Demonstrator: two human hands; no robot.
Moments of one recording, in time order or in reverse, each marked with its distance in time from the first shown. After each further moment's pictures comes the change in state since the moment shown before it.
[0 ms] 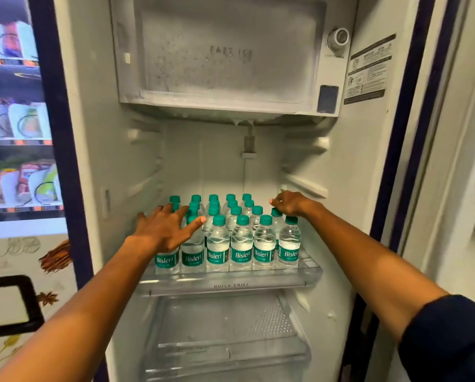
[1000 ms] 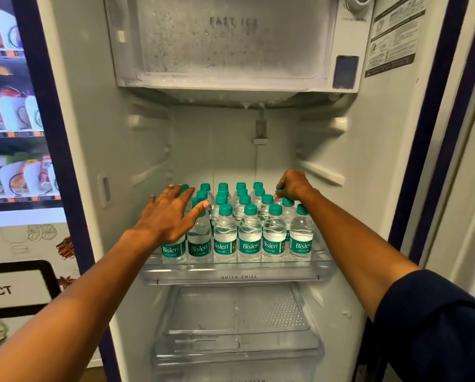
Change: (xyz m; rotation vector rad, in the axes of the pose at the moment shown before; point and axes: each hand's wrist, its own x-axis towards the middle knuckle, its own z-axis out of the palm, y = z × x) left_hand -0.008 0.005 0.004 -0.068 0.162 0.047; right_hand 0.041 -0.009 0.020 0.229 0.176 -0.012
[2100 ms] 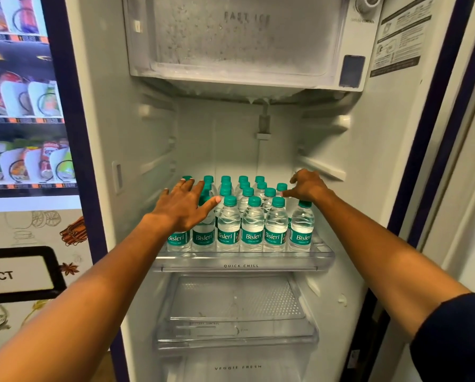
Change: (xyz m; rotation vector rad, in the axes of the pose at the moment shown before) left_hand 0.003 0.009 -0.001 0.045 -0.097 -0.003; right_hand -0.042 0.002 -0.016 -0.095 0.035 0.080
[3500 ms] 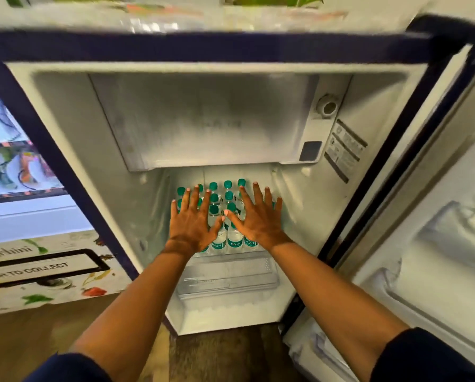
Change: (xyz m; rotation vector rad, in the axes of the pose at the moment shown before) left_hand 0.010 0.052 -0.151 0.041 -0.257 0.026; right_hand -0.089 -0.114 -0.112 -0.244 -0.285 -0.111
